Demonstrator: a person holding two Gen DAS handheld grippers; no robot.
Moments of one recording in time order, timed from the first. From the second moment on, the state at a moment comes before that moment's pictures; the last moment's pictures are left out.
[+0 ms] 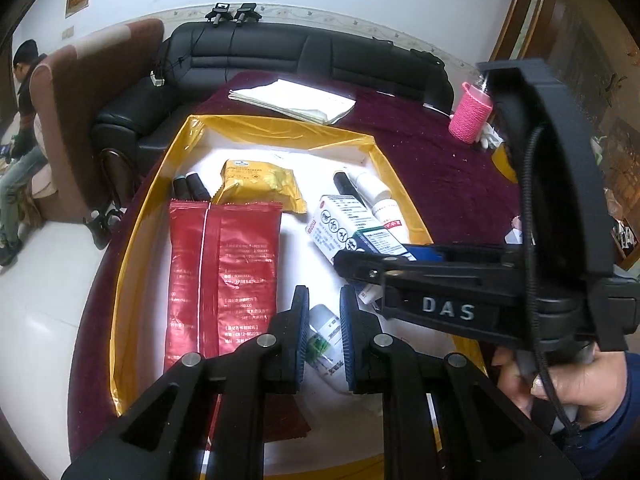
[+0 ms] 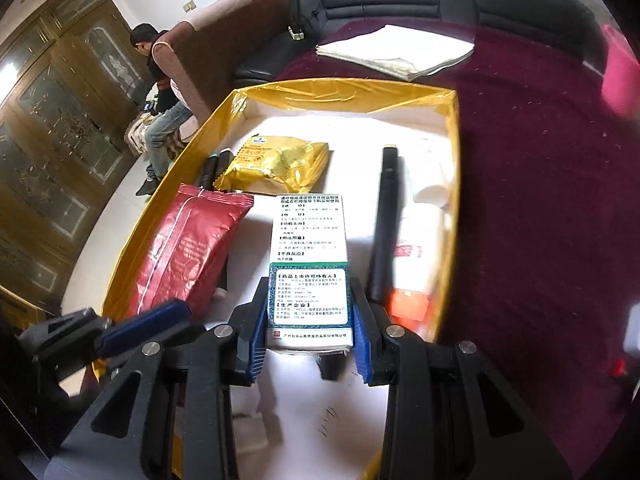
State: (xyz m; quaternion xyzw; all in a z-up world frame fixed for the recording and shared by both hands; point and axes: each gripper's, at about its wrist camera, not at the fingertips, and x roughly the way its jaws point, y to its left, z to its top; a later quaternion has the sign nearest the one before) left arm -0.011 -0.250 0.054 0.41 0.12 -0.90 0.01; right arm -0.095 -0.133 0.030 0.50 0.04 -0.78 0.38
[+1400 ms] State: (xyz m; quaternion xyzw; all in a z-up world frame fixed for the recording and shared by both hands) left arm -0.028 -0.022 0.076 0.45 -0.06 -0.88 -0.15; right arm -0.111 0.263 0.031 0.46 -0.03 -0.88 0.13
